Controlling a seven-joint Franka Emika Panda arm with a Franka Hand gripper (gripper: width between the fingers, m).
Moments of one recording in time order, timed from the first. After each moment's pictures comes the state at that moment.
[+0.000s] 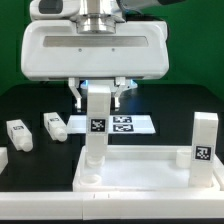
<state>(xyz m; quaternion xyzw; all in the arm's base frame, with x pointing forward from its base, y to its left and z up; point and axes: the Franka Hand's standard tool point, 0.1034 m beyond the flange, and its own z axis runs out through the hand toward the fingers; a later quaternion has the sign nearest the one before) 0.614 -0.043 0.131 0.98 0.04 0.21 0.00</state>
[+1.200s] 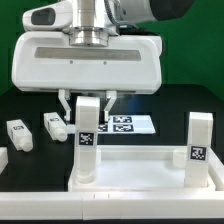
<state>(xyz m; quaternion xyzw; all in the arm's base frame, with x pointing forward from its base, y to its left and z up) 0.626 -0.056 0.117 0.97 0.01 0.23 0.03</state>
